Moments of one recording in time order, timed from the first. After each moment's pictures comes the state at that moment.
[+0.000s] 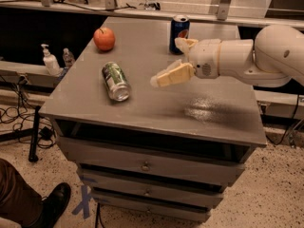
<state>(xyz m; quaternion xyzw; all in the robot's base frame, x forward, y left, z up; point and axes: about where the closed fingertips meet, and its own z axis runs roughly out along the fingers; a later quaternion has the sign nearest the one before) 0.605 -0.037 0.919 -0.46 0.65 0.30 0.53</state>
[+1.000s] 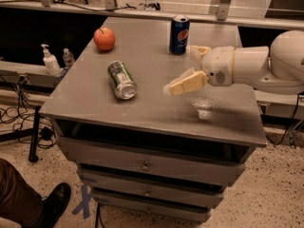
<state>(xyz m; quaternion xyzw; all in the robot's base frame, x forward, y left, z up) 0.589 -0.069 0.905 -0.46 0.66 0.29 0.51</state>
